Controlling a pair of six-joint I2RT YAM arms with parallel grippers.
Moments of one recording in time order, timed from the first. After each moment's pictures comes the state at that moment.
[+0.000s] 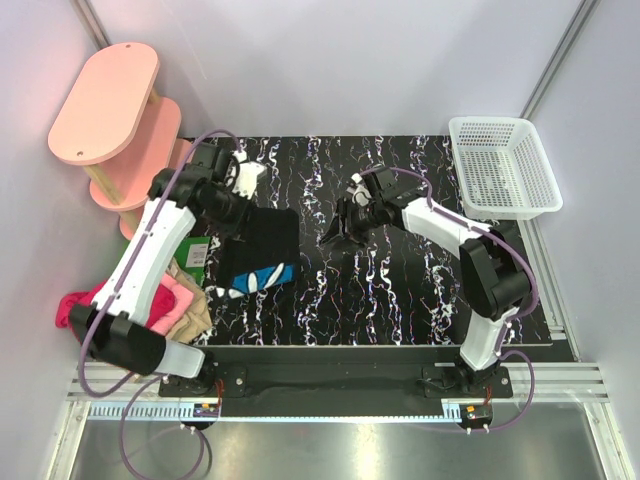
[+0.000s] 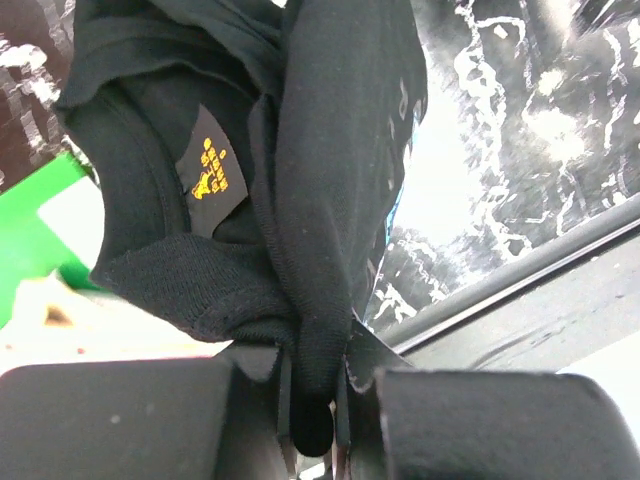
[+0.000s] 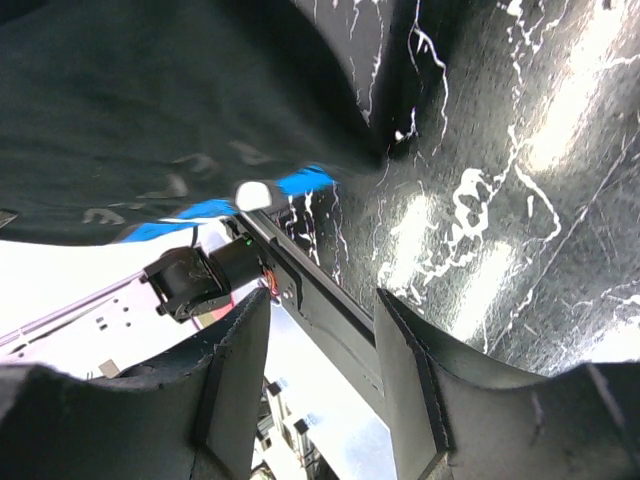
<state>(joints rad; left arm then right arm) -0.30 1.42 1.53 -1.22 0.19 0.17 0.51 1.84 1.31 -0.39 -0.71 0.75</state>
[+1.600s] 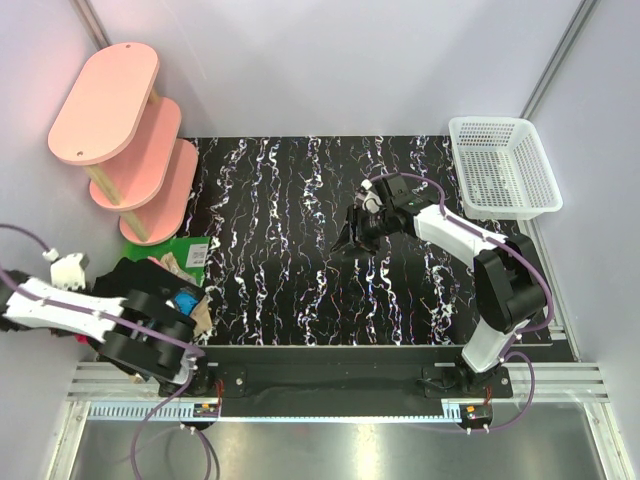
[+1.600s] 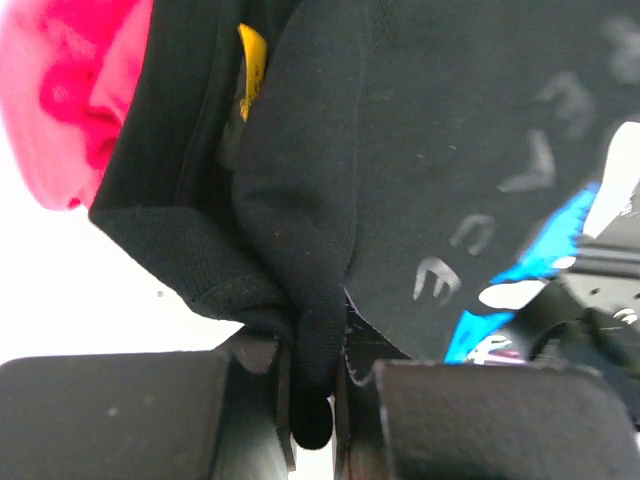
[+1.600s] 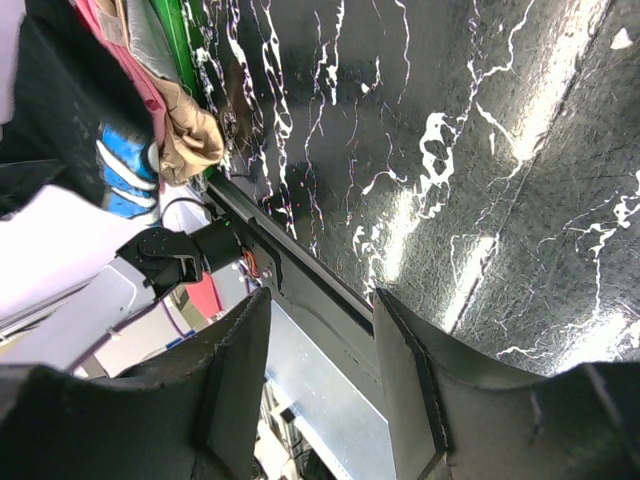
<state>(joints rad) 1.29 1.25 1.23 -1.37 0.41 1.12 0.48 1.72 1.20 -0.44 -0.70 0.70</state>
